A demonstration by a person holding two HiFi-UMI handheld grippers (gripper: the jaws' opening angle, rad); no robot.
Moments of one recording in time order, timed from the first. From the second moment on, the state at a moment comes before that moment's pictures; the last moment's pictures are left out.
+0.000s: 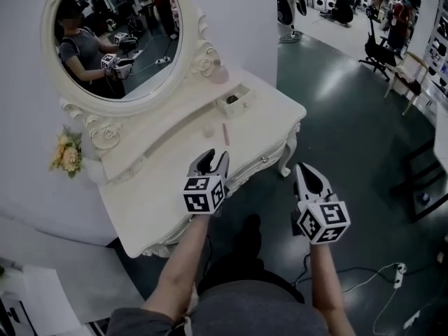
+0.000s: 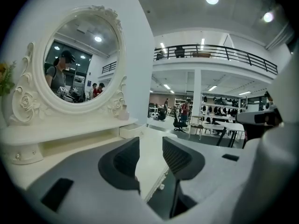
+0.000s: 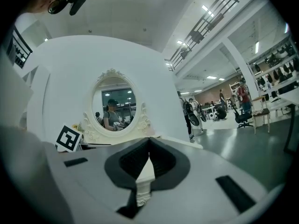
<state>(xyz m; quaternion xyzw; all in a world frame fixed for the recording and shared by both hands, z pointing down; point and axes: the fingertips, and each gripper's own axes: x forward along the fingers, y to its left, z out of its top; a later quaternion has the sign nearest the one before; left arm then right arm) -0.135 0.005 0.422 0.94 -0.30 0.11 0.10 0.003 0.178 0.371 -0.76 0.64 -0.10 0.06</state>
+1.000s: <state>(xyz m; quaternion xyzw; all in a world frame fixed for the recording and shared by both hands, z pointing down) -0.041 -0.162 0.488 0.93 -0.29 0.17 0.15 0.132 -0.004 0.399 -0.77 0.62 -0.15 0.06</state>
